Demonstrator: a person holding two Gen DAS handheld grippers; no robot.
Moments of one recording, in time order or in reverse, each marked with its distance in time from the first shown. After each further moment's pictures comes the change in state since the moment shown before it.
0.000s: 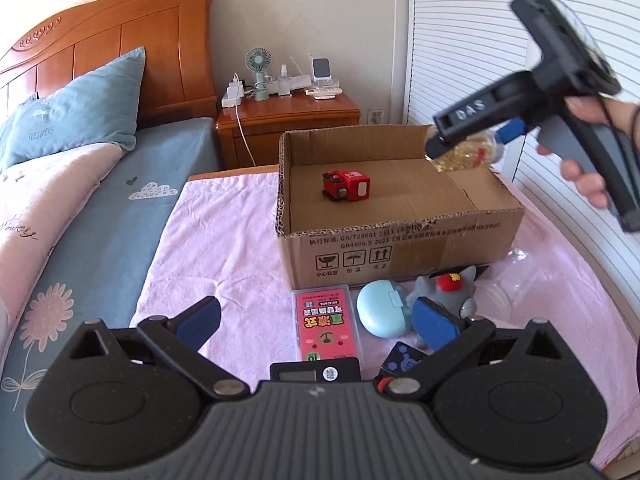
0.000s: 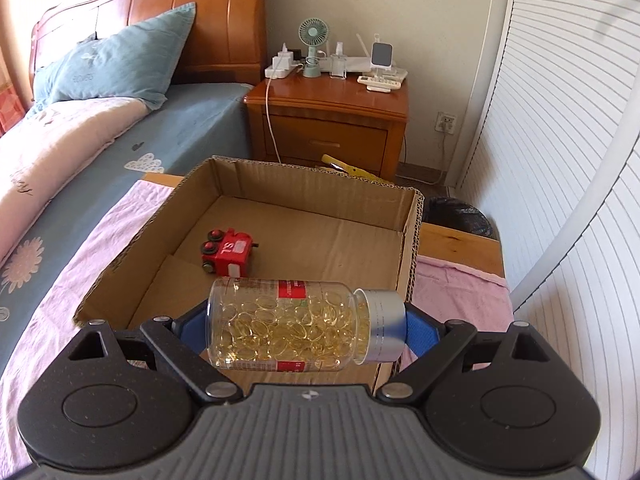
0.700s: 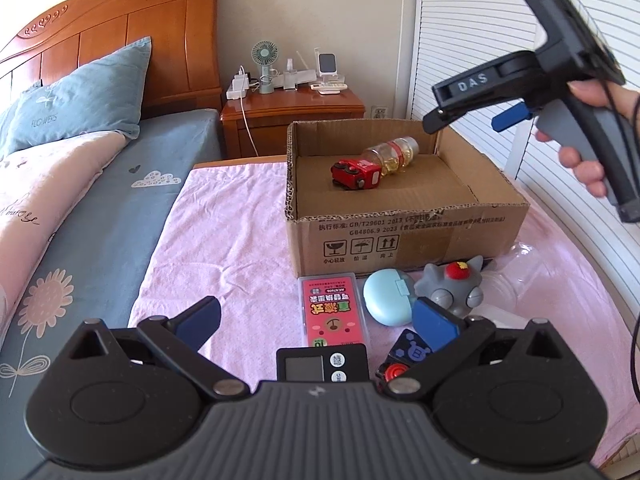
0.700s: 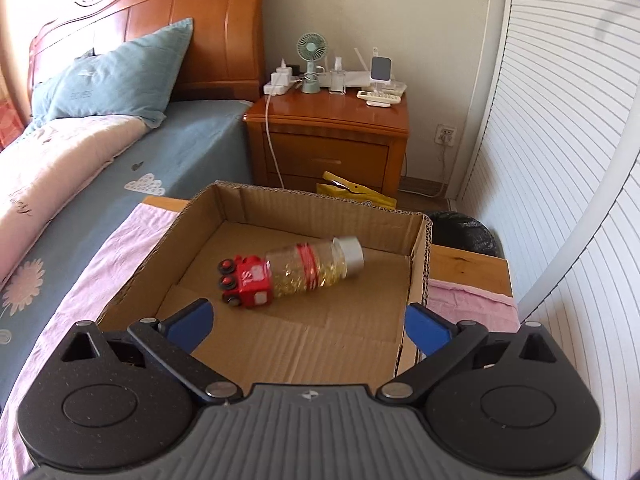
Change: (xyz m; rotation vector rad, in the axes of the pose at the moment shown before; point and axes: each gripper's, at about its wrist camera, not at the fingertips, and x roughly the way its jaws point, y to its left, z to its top) left arm -0.005 0.005 -0.013 -0.037 0.016 -0.008; right arm -0.018 0.009 -0.004 0.001 -0.060 0.019
